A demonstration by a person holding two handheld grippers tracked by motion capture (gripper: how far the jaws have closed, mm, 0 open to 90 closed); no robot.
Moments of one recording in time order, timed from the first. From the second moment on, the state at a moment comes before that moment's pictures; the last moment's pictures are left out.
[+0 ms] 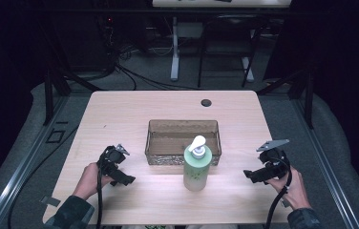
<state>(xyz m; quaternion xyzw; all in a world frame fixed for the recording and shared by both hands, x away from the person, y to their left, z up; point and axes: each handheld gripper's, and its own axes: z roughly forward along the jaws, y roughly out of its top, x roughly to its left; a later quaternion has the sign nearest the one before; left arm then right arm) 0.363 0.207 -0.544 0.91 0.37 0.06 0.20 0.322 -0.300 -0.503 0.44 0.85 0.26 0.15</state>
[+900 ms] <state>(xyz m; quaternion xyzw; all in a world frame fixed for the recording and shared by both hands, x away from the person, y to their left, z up) 0.363 0.206 -0.544 0.91 0.37 0.06 0.20 0.310 -0.236 -0.486 0.37 0.86 0.35 0.11</state>
